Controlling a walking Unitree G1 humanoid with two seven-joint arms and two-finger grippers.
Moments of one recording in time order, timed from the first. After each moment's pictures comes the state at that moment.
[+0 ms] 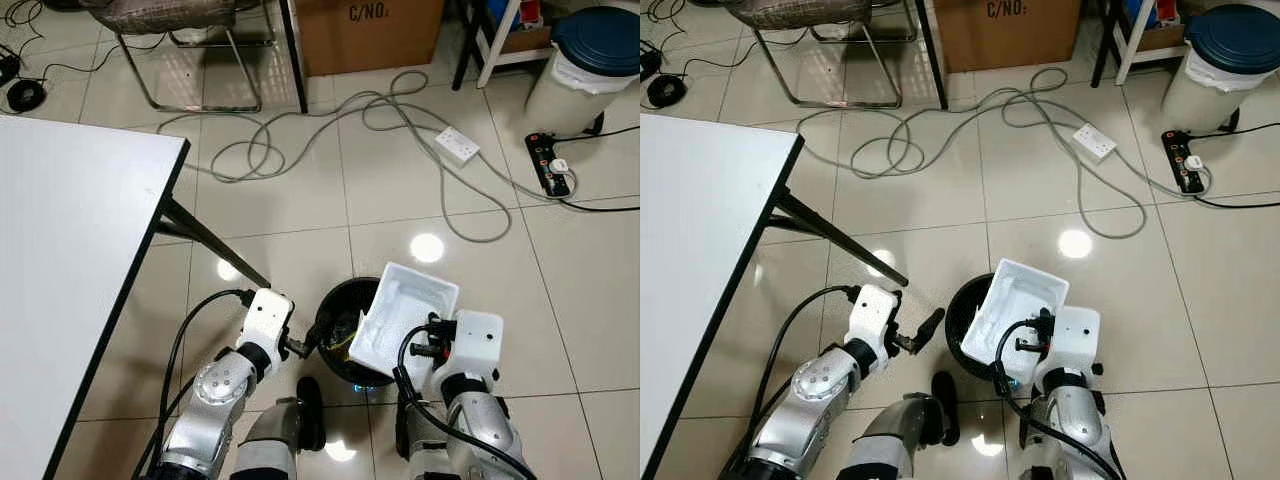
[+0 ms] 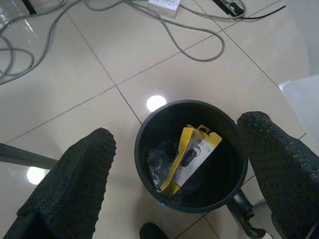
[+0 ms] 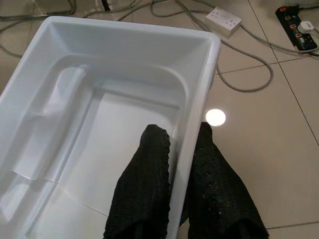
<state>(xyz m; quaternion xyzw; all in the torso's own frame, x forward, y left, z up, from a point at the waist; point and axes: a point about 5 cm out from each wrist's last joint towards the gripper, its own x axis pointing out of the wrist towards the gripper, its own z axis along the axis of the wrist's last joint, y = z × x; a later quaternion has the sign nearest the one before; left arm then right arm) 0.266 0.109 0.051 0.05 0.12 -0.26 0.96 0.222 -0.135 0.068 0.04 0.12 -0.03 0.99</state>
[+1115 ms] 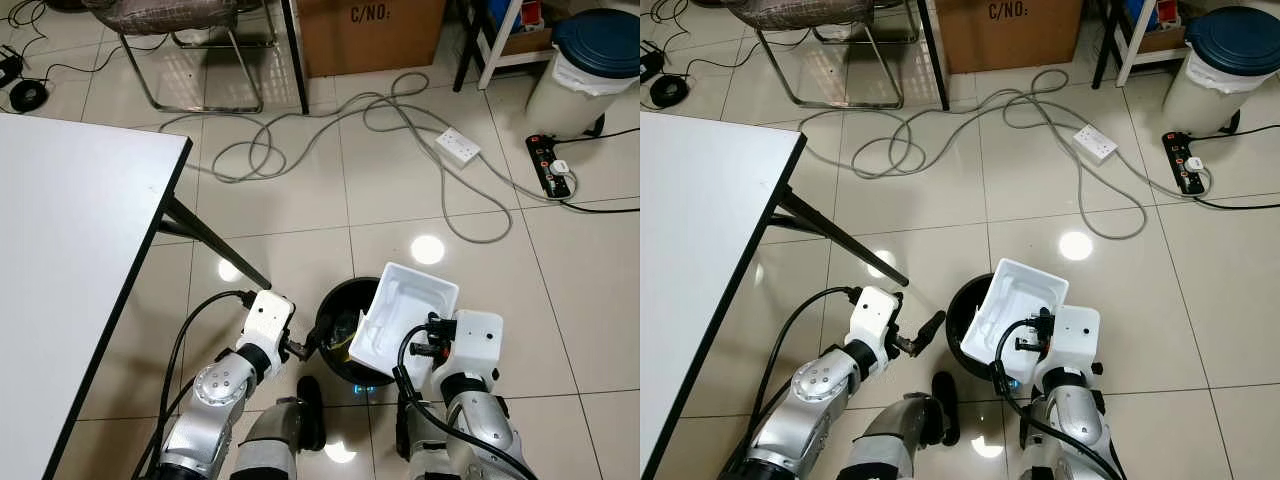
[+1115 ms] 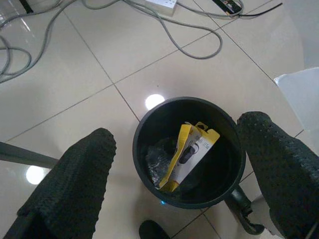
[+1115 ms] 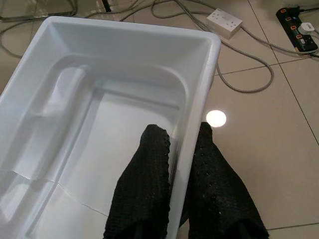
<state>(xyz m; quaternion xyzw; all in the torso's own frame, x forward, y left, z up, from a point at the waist) 0.265 0.109 0.050 0.05 0.13 -0.27 0.95 0.222 -0.135 0.069 0.04 0.12 -0.03 0.99</state>
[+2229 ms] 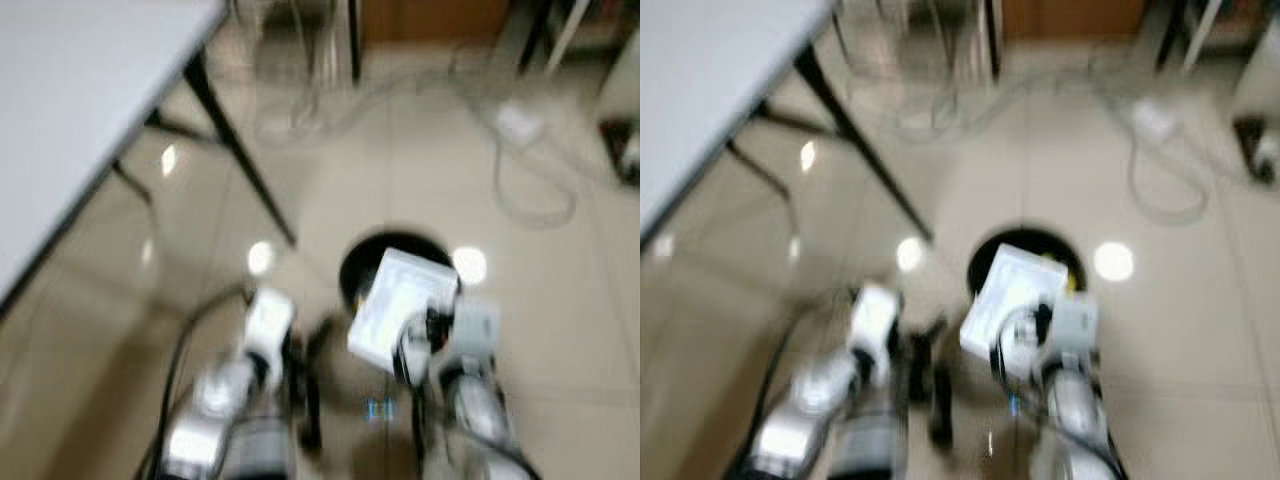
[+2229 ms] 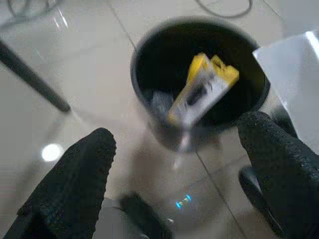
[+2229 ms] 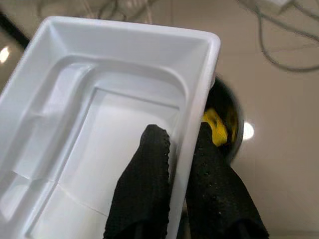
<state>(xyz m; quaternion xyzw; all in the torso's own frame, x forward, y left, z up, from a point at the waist) 0.260 0.104 0.045 0.05 0.14 -0.28 0.95 0.226 -0.135 0.067 0.04 0.12 -0.04 0.99</state>
